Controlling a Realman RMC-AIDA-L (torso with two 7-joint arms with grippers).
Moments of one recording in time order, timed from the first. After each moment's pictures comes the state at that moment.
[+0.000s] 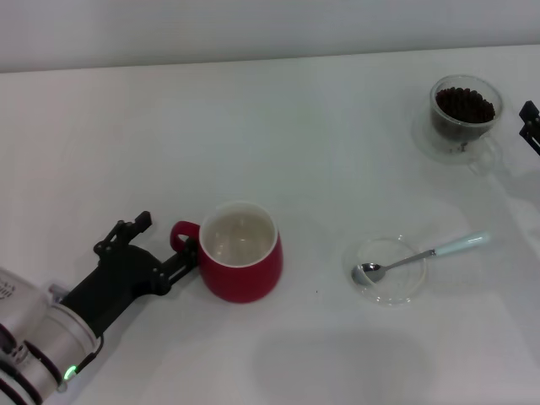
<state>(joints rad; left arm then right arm) -0.43 -2.09 -0.02 -0.25 -1.12 -1.09 2.83 0.31 2.01 -0.24 0.01 1.84 1.32 -2.77</state>
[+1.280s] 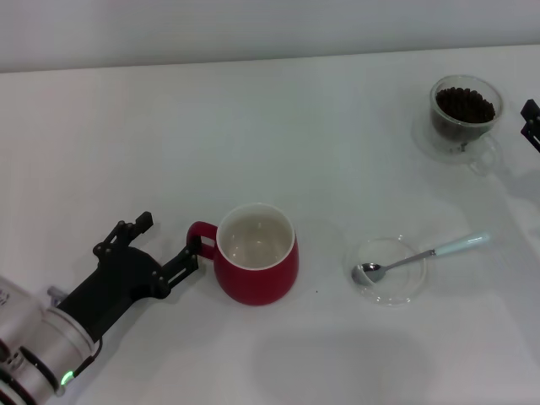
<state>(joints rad) -0.41 -2.09 -0.04 -0.24 -1.07 -1.12 2.83 0.31 2.01 -0.23 0.00 1.84 1.32 -2.77</state>
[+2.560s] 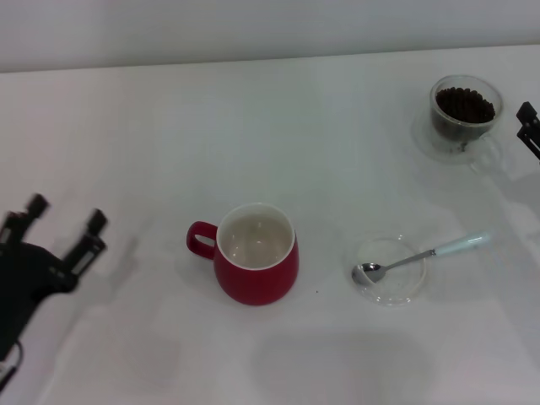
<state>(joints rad) -0.26 -2.08 -0.04 -0.14 -1.21 -1.47 2.83 0.30 2.01 -0.25 0.01 1.84 1.35 -2.77</state>
